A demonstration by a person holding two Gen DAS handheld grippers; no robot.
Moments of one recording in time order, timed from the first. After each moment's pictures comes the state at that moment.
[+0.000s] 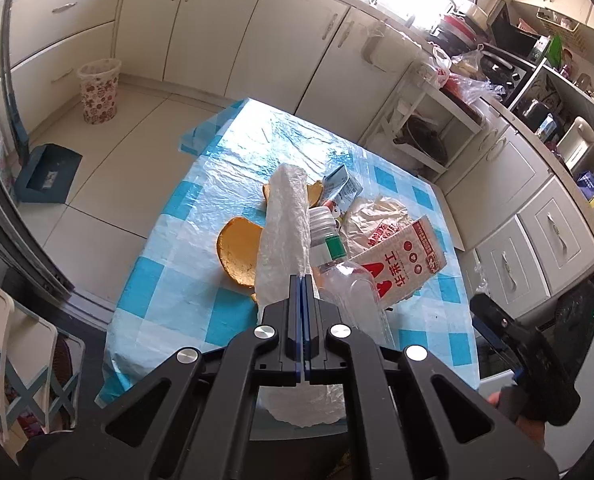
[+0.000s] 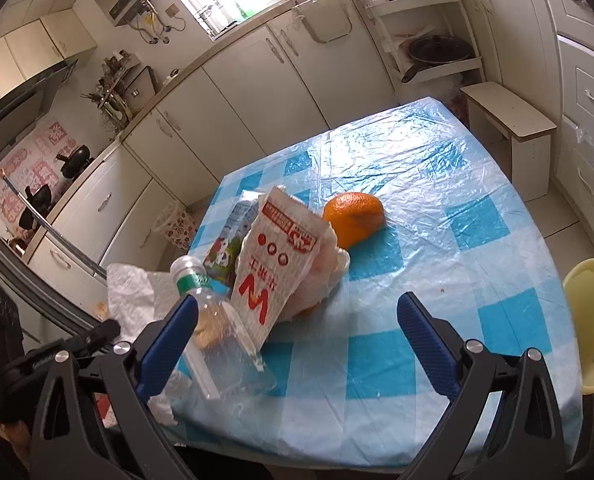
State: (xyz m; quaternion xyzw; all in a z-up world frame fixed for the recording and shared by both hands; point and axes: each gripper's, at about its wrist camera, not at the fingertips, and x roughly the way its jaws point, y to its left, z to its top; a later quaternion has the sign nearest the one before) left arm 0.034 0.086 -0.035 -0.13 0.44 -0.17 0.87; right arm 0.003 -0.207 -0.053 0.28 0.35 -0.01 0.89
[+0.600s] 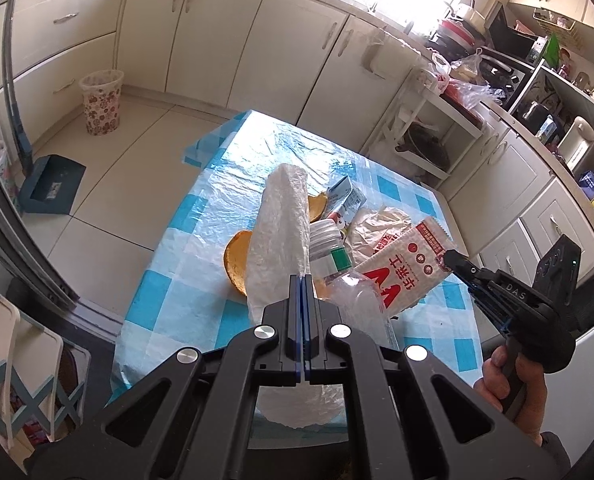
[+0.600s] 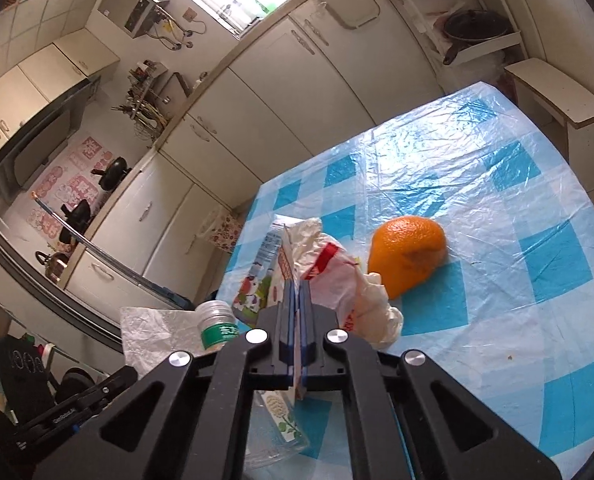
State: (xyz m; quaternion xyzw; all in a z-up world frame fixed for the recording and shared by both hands) left arm 0.034 0.087 -0.031 -0.12 0.42 -0.17 0.88; right arm 0.048 -0.226 -0.060 0.34 0.33 0.10 0.88
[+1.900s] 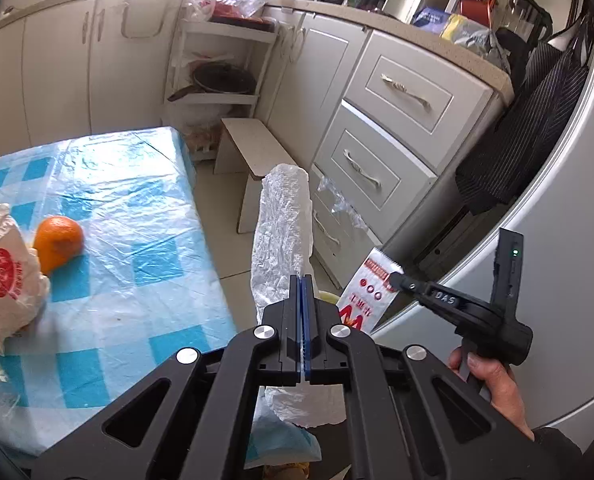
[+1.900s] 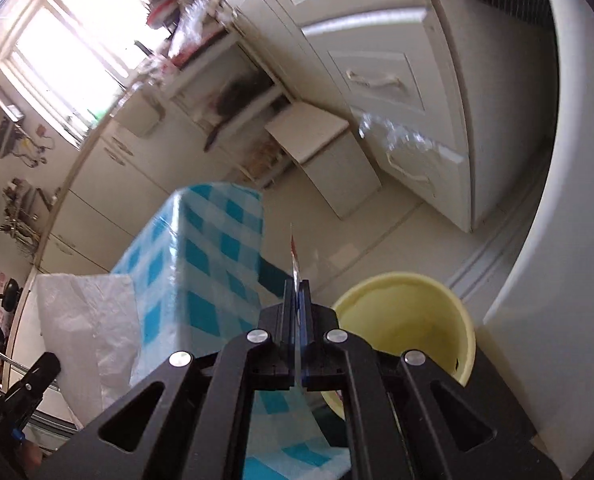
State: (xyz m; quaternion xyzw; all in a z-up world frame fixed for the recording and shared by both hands) left arm -0.080 -0.284 -0.029 0.02 0.41 -0.43 0.80; right arm -0.133 -0.495 -0.098 0.40 0.34 -0.21 0.83
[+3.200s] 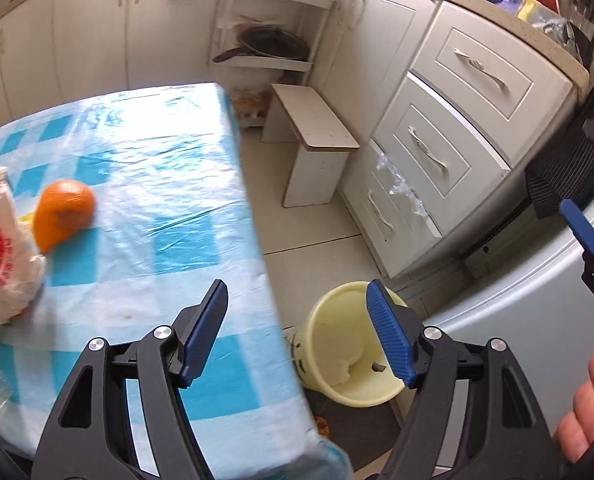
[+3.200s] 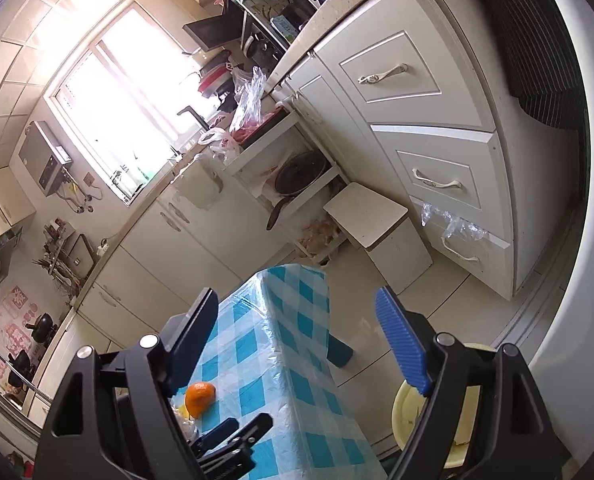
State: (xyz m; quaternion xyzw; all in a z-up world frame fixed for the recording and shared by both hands) left arm -0.029 -0.291 -0.078 0.03 0.47 -0.34 0.82; right arm -0.135 -0.468 0.009 0.37 0.17 -0.19 0.89
